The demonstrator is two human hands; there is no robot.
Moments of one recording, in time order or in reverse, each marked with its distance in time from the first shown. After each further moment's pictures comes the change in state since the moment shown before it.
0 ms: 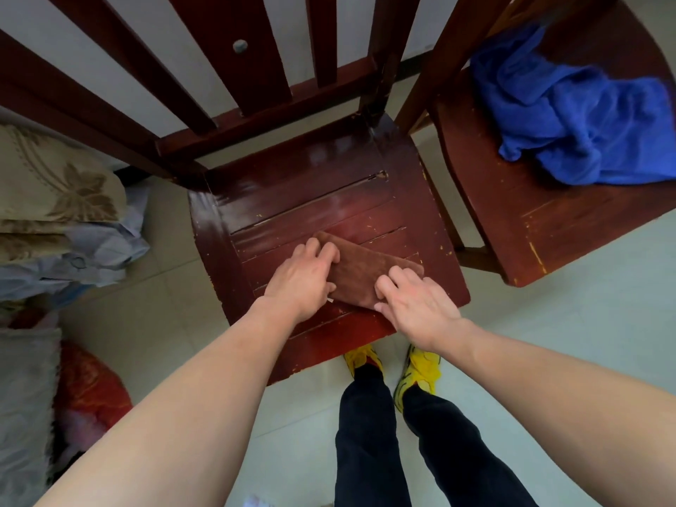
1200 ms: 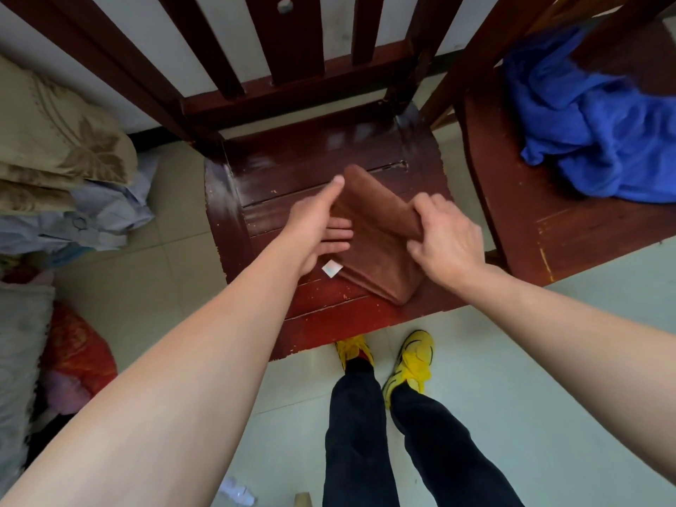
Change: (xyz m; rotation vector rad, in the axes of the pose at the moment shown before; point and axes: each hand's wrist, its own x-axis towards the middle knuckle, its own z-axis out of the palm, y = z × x) left_hand 0.023 0.013 -0.034 -1.509 0.054 -0.579; right_hand 0.038 0.009 -0.073 0.069 0.183 0.278
